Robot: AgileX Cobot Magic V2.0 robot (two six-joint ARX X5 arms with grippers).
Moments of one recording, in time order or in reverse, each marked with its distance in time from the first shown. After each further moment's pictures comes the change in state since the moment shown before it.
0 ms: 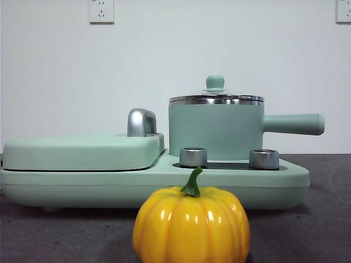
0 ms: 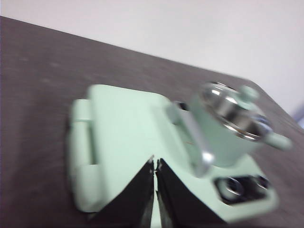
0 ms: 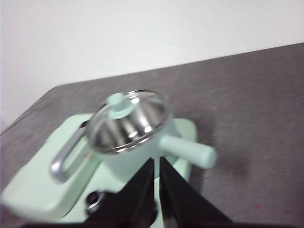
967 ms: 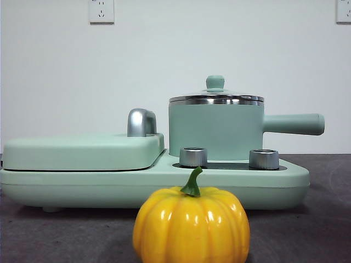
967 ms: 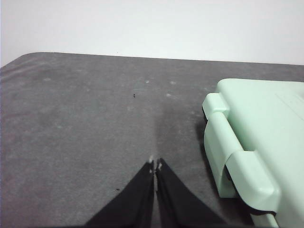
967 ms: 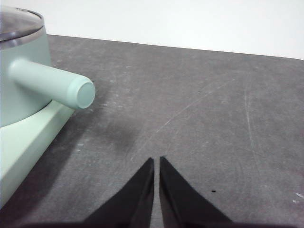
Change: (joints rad) left arm 0.103 -0.282 -0.489 0.323 -0.353 0.257; right arm -0.015 -0.262 -0.622 0.412 0.348 -0.327
